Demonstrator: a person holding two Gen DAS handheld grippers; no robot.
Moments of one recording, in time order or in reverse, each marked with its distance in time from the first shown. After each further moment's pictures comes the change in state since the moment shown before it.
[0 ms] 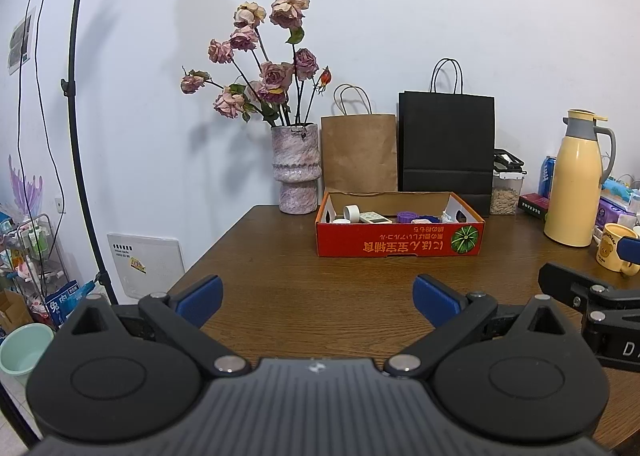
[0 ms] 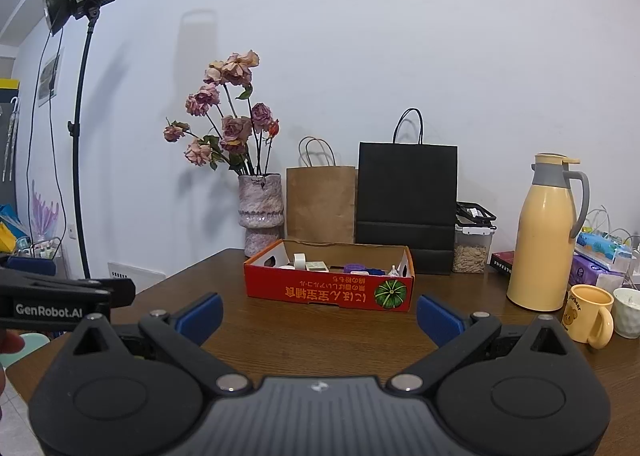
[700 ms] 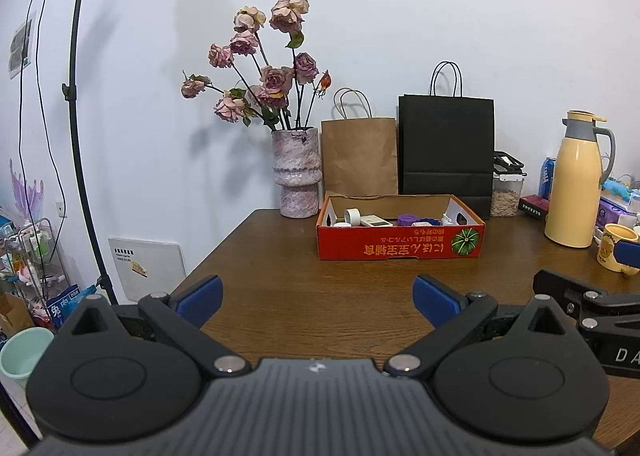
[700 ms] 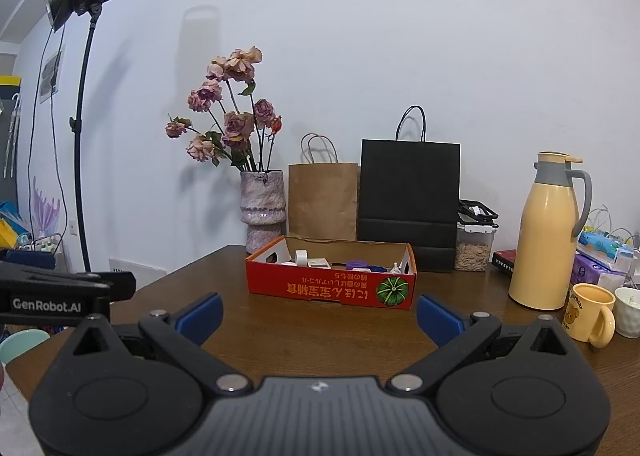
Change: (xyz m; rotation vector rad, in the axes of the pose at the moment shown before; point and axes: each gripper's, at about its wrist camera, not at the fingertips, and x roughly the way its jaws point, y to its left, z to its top) left arm 0.001 0.000 0.000 0.003 -0.009 0.004; right arm 0.000 0.004 -0.005 -0.005 0.005 0.003
